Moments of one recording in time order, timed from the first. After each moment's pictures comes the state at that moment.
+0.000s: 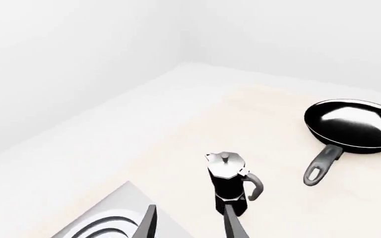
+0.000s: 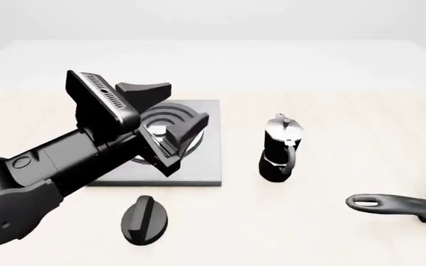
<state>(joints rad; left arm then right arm) -0.78 1.16 -0.55 -0.48 0.17 0.06 0.00 -1.82 0.92 0.12</state>
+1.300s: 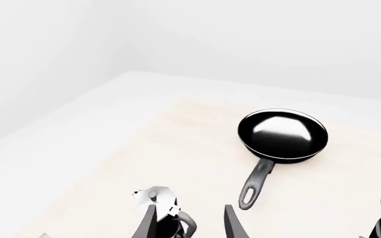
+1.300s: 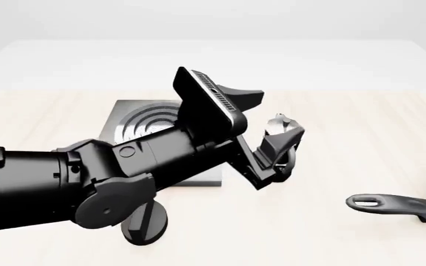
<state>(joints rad) -1.01 1.45 -0.82 -0.49 0.13 0.07 0.00 -1.83 0.93 0.13</state>
